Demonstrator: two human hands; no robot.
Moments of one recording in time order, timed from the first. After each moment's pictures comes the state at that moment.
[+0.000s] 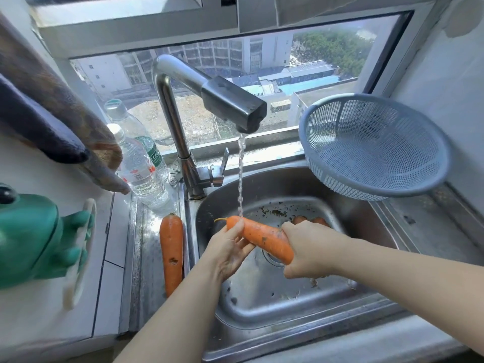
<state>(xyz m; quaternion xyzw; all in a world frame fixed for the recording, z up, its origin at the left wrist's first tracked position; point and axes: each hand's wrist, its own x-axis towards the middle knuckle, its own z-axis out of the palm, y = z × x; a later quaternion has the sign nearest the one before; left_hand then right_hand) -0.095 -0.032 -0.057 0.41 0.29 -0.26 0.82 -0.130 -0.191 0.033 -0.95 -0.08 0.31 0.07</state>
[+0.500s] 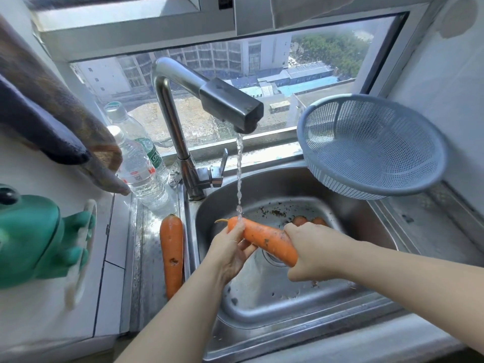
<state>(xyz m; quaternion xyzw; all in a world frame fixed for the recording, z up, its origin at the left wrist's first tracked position) -0.101 -0.038 -0.056 0.44 0.28 -0.25 0.81 -0.137 -0.196 0.034 -0.95 -0.09 0.29 0.06</state>
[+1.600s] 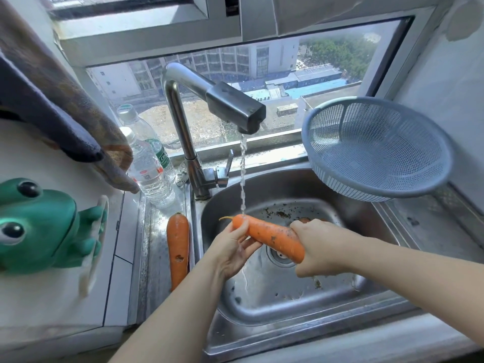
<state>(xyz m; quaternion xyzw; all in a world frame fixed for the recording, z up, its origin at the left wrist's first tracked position) -0.103 -0.031 -0.046 0.42 0.27 -0.27 0.82 -0.136 -0.203 0.039 -0.95 -0.09 0.29 0.06</state>
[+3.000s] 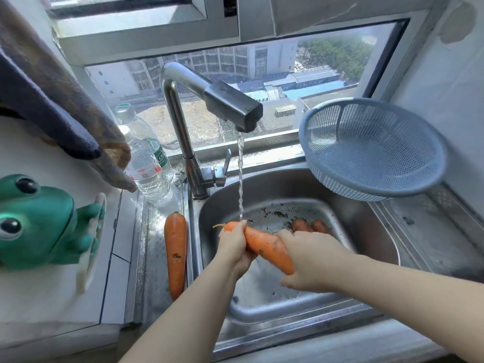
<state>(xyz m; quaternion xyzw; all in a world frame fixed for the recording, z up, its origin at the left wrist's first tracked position) -0.100 -0.054 -0.057 0.47 0.37 -0.20 0.78 -0.159 -0.184 0.045 -0.96 -0.13 0.25 0.04</state>
